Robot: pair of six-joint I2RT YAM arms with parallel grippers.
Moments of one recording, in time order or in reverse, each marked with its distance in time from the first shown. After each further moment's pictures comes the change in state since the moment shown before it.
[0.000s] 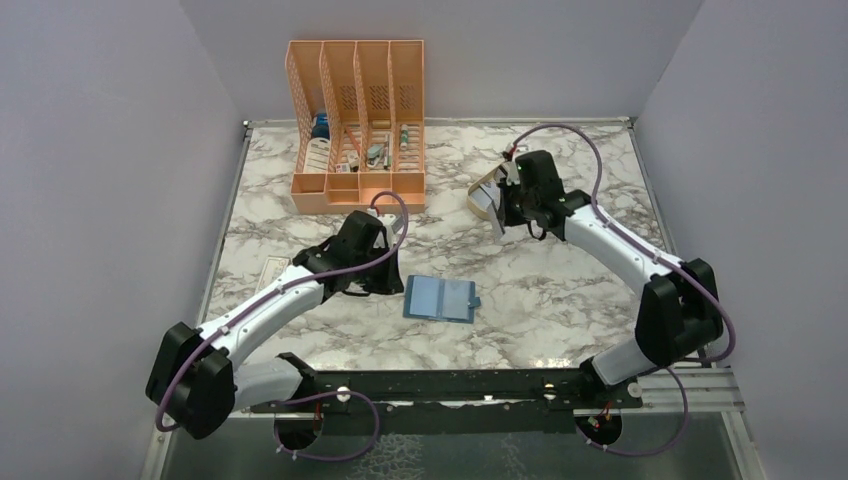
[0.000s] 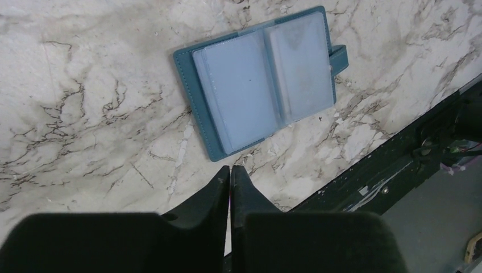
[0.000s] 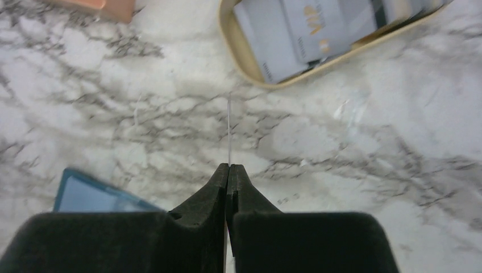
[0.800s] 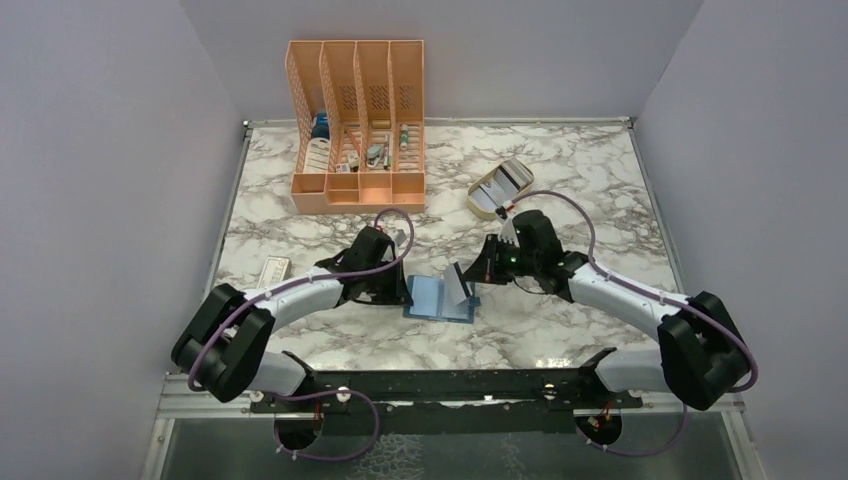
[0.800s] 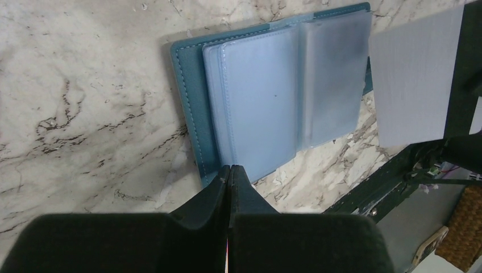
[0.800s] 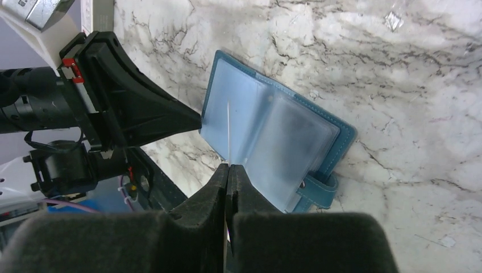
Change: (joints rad) left arm 0.001 0.188 -0.179 0.323 0.084 -0.183; right arm 0.132 -0.264 -0.512 0.336 -0.464 0.508
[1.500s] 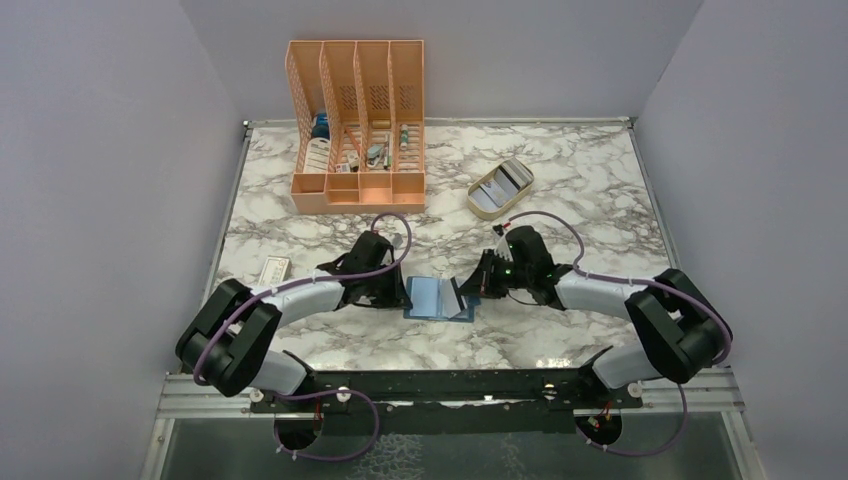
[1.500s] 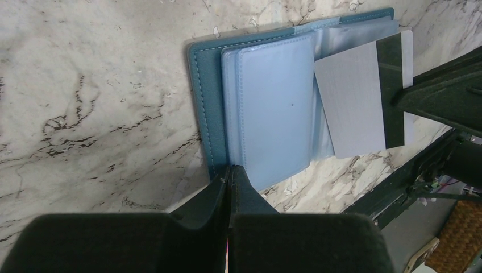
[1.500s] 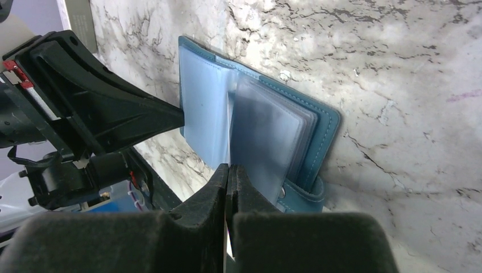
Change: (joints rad) left arm 0.005 0.054 -0.039 0.069 -0.018 -0.045; right arm 0.023 0.142 -0.146 0.243 -0.029 0.158
